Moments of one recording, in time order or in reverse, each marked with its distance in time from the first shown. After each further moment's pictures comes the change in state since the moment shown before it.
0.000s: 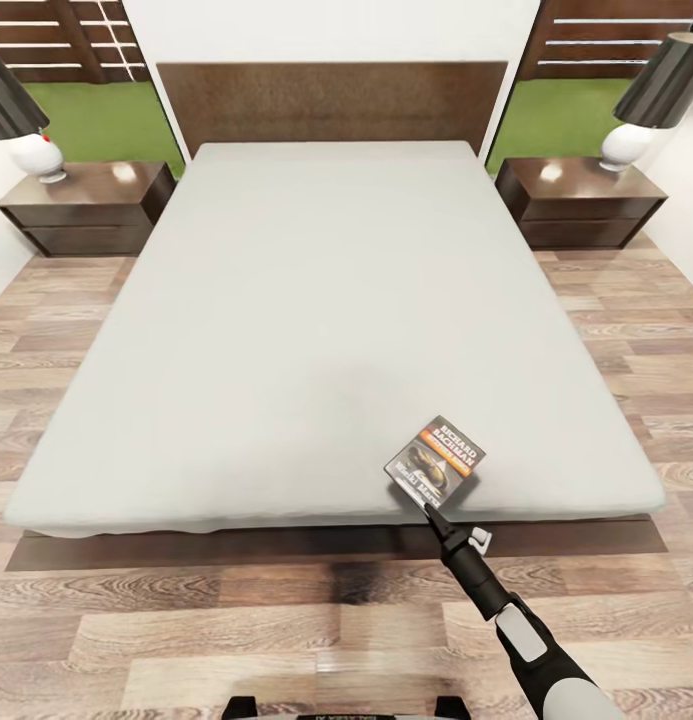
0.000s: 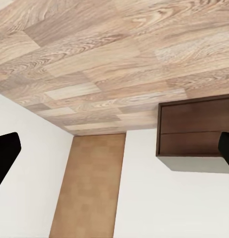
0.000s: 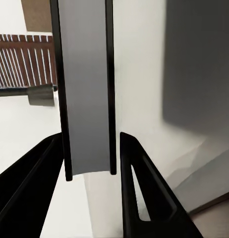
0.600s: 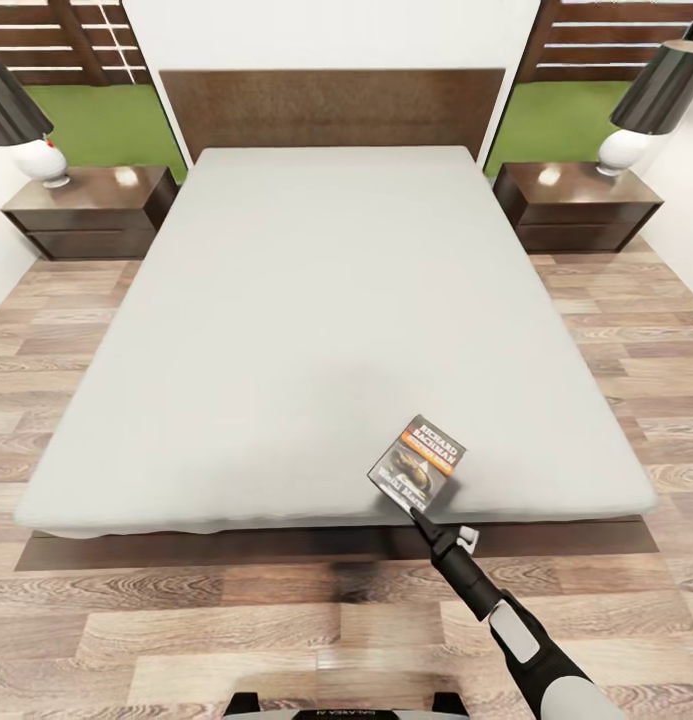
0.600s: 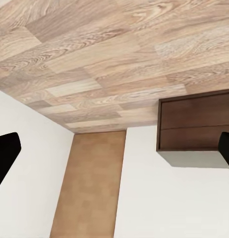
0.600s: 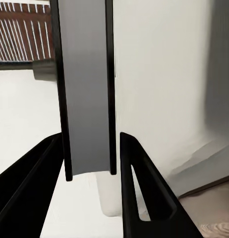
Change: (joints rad) left arm 0.001 0.000 -0.002 0.000 -0.001 -0.001 0.000; right arm 0.000 -0.004 0.110 -0.009 0.000 0.010 0.015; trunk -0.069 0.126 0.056
